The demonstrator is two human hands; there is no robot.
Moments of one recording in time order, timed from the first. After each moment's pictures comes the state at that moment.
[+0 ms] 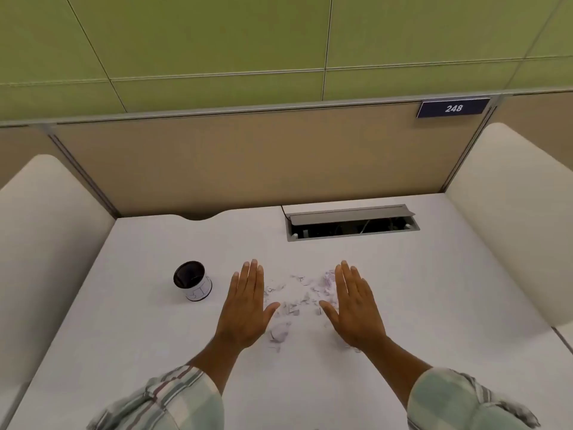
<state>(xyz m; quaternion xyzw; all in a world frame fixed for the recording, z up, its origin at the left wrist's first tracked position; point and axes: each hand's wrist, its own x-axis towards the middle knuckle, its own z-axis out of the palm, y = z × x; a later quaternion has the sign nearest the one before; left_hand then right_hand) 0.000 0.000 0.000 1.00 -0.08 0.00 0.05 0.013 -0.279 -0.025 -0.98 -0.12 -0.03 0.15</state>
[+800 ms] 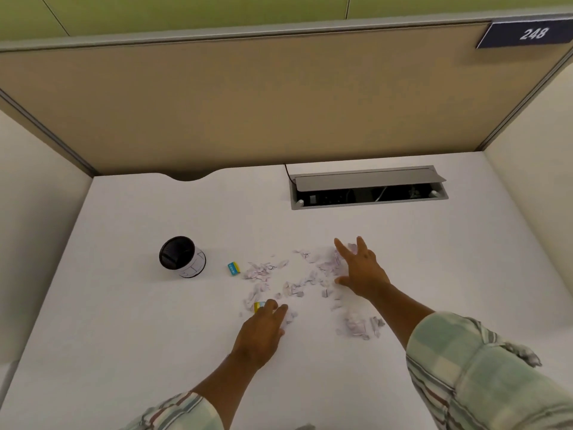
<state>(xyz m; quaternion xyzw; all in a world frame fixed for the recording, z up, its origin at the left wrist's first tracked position) -0.021 -0.024 -0.092 0.96 -0.07 -0.23 0.15 0.119 -0.285 -0.057 -0.96 -0.04 0.25 0.12</state>
